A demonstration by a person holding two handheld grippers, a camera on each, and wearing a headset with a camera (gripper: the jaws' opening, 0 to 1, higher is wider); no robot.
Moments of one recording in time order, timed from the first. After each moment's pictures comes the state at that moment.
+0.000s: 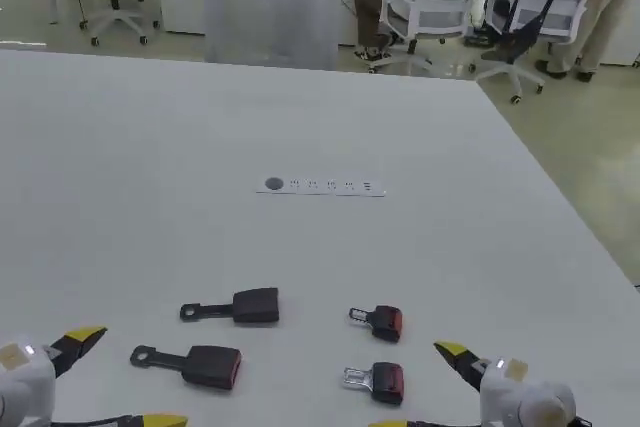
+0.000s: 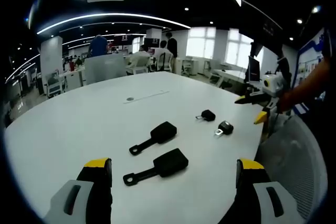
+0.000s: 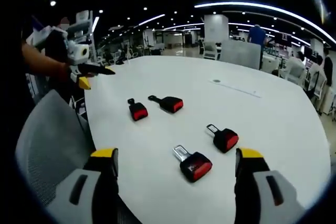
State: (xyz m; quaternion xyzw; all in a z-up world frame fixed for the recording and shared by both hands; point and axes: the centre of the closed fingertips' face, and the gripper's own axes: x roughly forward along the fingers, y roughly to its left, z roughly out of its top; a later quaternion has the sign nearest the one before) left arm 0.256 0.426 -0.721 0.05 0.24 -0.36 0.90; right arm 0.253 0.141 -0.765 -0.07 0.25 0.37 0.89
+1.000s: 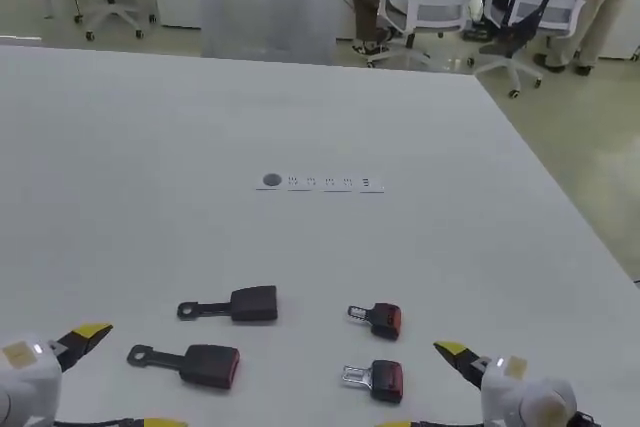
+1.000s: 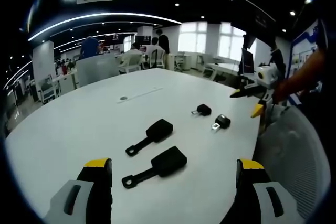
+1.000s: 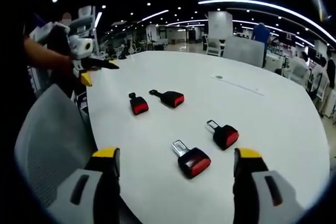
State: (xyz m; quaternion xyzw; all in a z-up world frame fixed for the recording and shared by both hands) left arm 0.260 0.418 -0.728 0.08 0.25 -0.39 0.89; right arm 0.253 0.136 -0.772 -0.09 0.27 0.38 0.88
